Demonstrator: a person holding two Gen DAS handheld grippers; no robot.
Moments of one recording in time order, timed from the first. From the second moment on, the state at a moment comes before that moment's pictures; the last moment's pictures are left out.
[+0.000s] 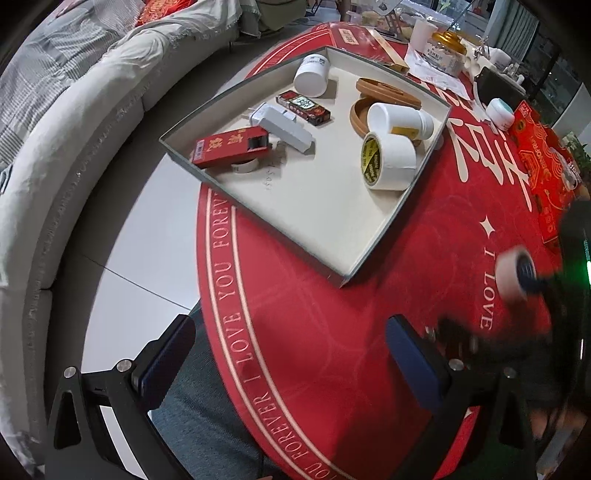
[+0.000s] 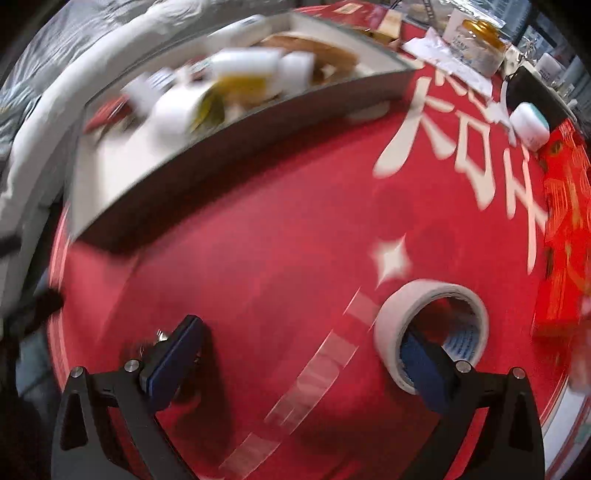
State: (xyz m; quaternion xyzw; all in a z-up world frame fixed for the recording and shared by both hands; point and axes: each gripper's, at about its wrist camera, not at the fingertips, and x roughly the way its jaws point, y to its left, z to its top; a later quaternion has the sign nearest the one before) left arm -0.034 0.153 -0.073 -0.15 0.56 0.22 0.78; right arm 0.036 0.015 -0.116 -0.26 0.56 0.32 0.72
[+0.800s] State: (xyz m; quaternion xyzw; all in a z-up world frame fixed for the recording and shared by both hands) left arm -0.016 0.058 -0.100 -0.06 0.60 0.14 0.79; right arm 0.013 -0.138 -0.086 -0.06 0.58 0.17 0.79
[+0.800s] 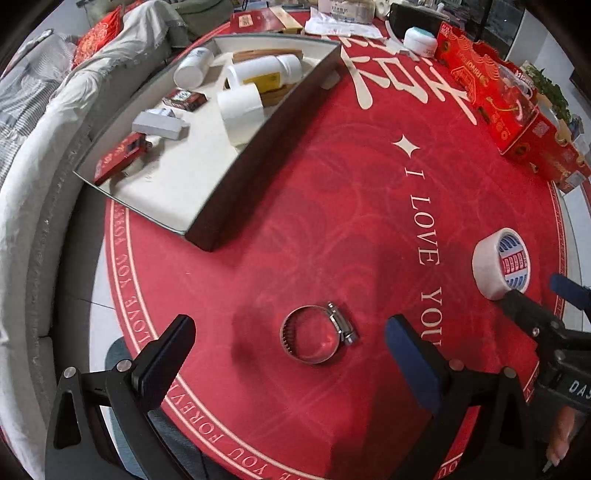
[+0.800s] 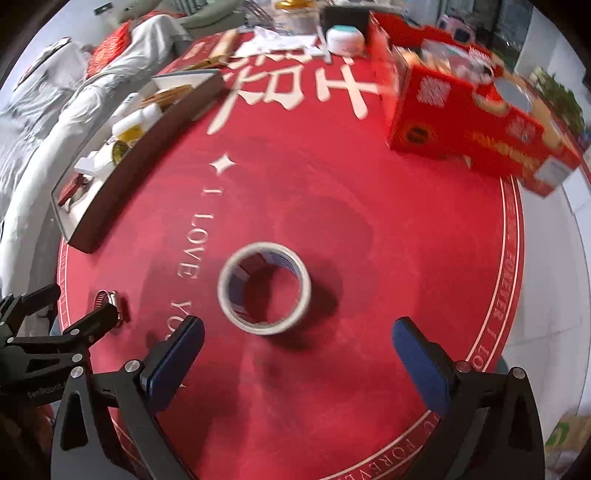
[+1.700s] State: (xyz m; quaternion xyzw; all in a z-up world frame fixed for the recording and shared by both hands) left arm -0.031 0.064 -0.122 -0.12 0.58 0.17 0.79; right arm 0.056 -0.100 -0.111 -0.11 0.62 0.14 0.76
